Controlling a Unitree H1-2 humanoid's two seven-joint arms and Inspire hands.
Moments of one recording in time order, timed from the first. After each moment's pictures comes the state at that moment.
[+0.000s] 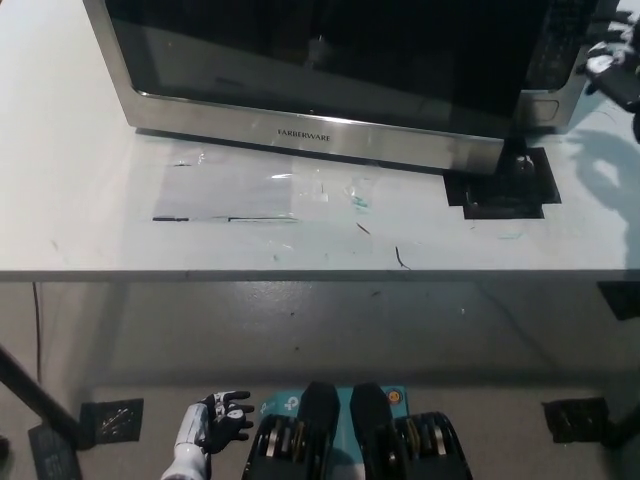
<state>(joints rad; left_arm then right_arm) -0.30 0.01 0.06 0.89 -0.01 -0.12 0.10 -0.82 -0.31 -0.08 0.51 0.09 0.19 -0.07</state>
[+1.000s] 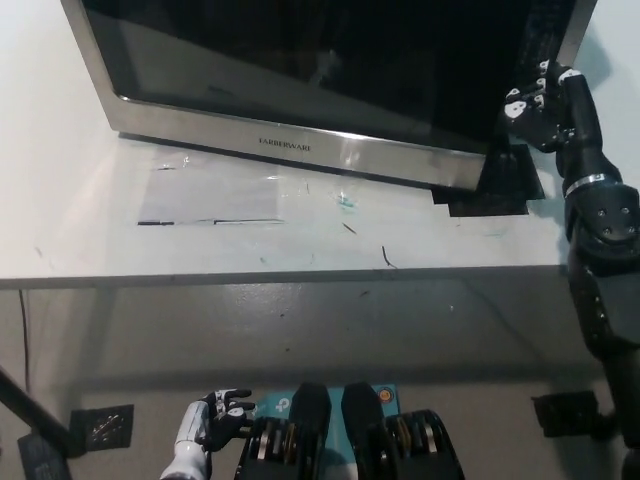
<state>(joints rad) -0.29 0.01 0.06 0.87 -0.01 -0.11 0.10 -0.76 -0.17 -0.02 0.52 -0.02 0.07 -0.10</state>
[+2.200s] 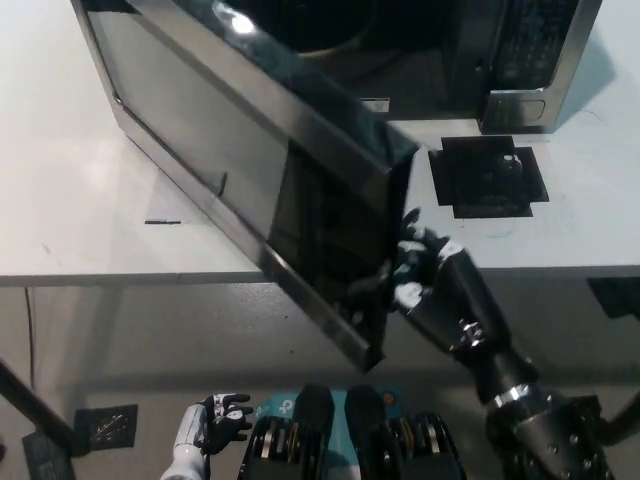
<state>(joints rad) -0.29 0.01 0.07 0.87 0.00 -0.11 0.11 -0.19 -0.02 0.27 -0.21 0.07 0.13 0.07</state>
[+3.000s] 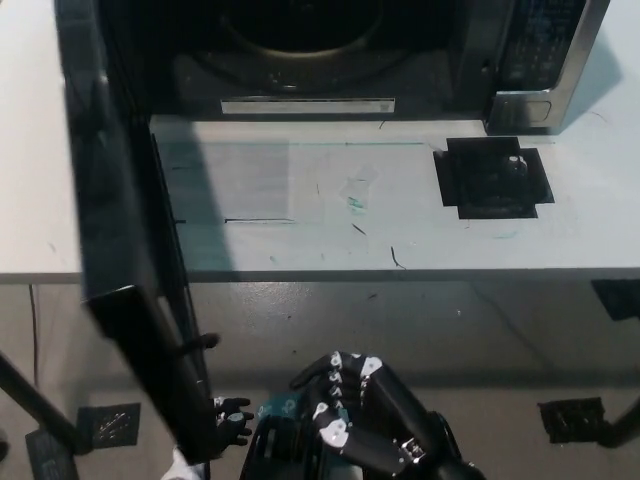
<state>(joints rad) -0.28 0.01 0.07 0.88 -0.01 -0.12 0.11 0.00 0.00 0.44 -0.28 0.06 0.17 0.16</state>
